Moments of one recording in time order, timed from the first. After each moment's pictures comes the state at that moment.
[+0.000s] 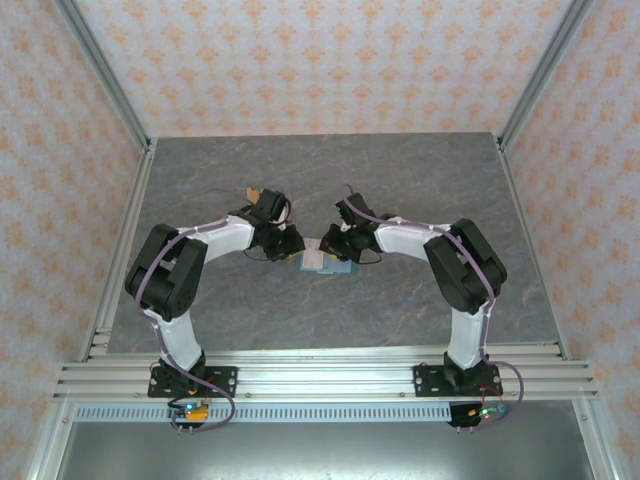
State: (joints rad) left arm -0.39 1.82 1.06 -0.35 0.35 -0.77; right arm 0.60 1.91 1.14 -0.25 -0.35 0.94
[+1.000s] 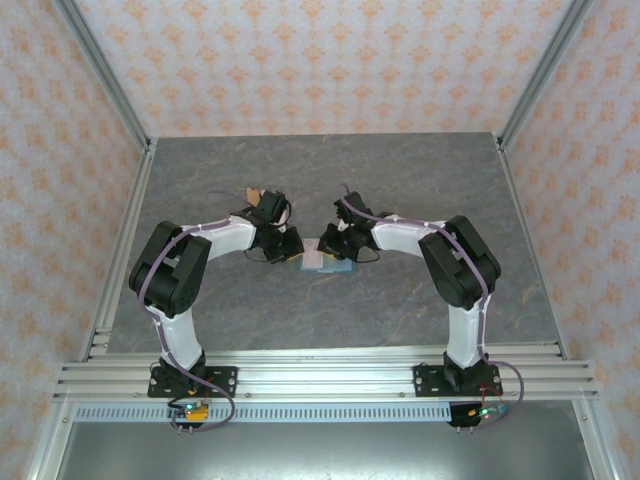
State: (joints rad) left arm -0.39 1.85 1.06 -0.35 0.35 -0.78; right arm 0.60 1.95 1.18 -0.25 -0.39 0.89
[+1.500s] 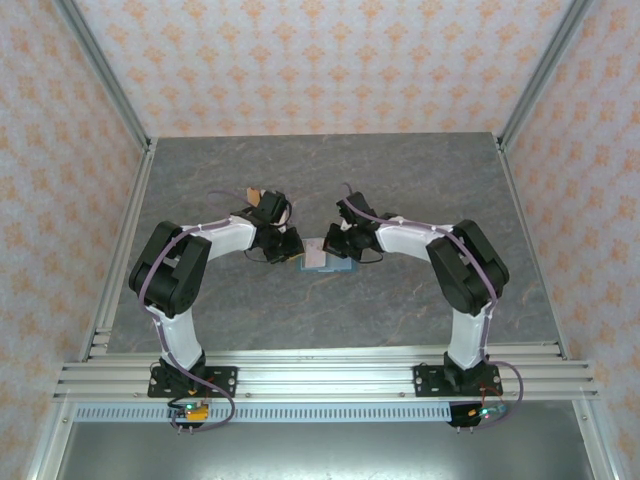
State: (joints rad) left arm -0.39 1.85 1.06 -0.36 0.34 -0.77; right arm 0.60 1.88 1.13 -0.25 -0.33 0.85
